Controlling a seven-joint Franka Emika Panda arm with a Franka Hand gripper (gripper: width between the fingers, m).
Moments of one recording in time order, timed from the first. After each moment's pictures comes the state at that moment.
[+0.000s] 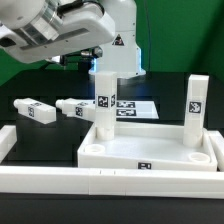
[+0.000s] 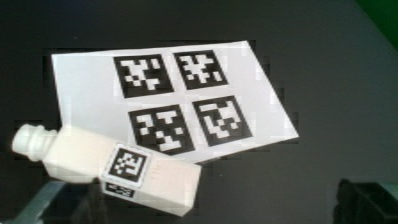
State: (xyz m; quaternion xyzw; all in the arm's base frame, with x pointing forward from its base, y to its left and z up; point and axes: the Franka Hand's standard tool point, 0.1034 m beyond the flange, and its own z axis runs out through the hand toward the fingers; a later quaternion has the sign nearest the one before) arm 0.418 -0.100 0.129 -0.89 0.11 0.38 0.22
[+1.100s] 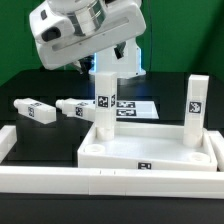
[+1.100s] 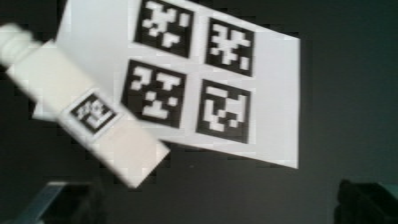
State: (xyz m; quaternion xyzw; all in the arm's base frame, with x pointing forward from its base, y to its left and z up) arm 0.409 -0.061 0.118 -0.94 -0.18 0.26 0.14
